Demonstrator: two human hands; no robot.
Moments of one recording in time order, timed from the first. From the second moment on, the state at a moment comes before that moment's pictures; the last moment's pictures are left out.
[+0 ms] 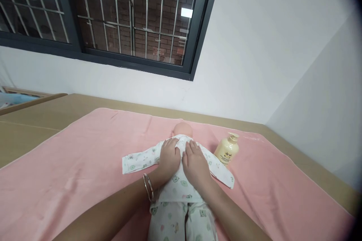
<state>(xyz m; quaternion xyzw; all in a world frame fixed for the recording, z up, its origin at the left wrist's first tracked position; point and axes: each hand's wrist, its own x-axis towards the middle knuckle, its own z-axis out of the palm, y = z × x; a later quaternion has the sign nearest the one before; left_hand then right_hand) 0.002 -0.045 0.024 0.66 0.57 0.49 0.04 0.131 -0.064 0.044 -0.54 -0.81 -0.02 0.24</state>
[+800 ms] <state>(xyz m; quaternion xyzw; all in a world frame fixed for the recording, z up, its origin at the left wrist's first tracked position) 0.001 -0.053 0.021 0.75 0.51 0.40 -0.14 0.154 -0.035 0.037 -0.48 -0.78 0.12 0.39</state>
